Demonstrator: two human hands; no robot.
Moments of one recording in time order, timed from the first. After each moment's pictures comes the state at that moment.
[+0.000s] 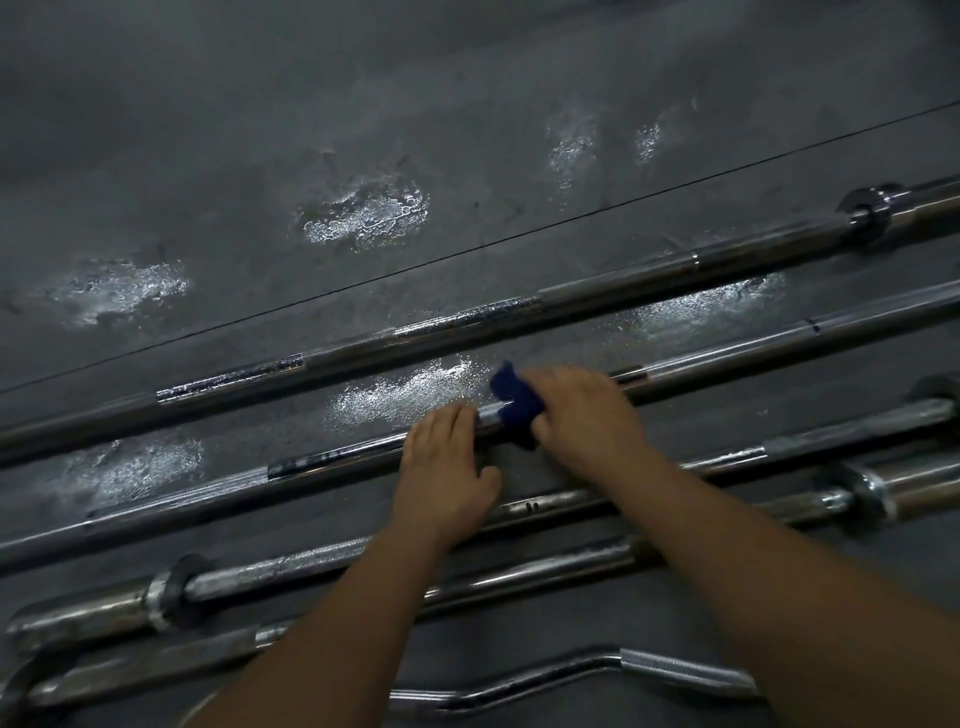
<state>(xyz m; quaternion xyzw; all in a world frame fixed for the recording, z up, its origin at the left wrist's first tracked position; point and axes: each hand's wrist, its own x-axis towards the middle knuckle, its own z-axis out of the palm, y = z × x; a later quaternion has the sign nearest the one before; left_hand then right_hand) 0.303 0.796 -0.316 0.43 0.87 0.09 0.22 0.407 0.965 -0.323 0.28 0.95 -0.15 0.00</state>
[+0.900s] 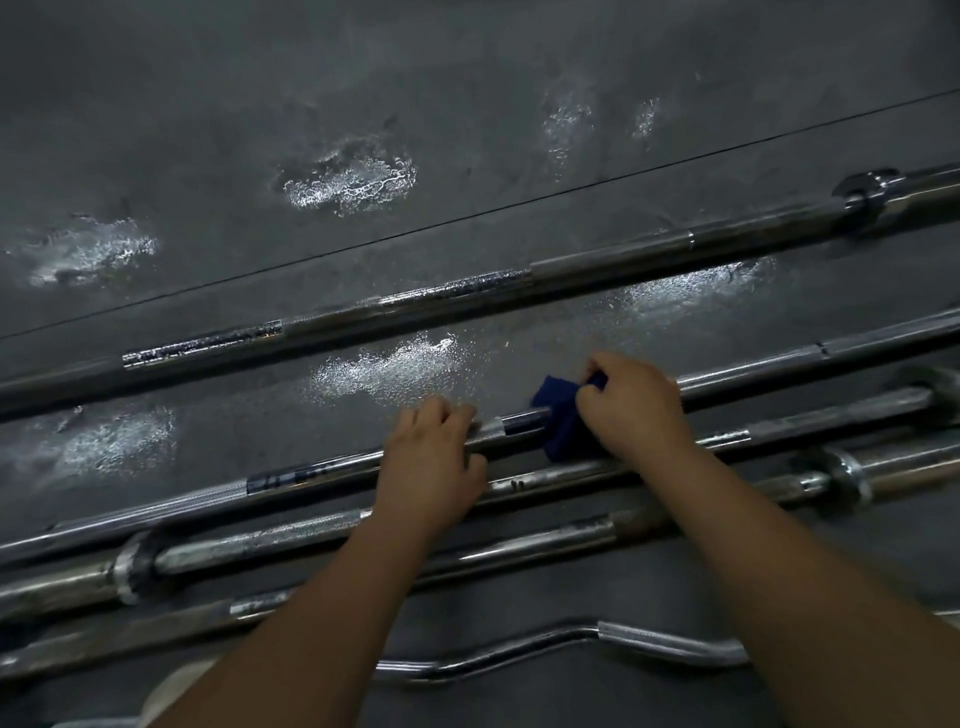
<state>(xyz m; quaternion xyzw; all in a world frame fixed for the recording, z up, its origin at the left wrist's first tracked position) 0.314 0.787 -0.318 0.44 0.87 0.11 0.18 0.449 0.985 -0.313 0.46 0.85 -0.25 0.03</state>
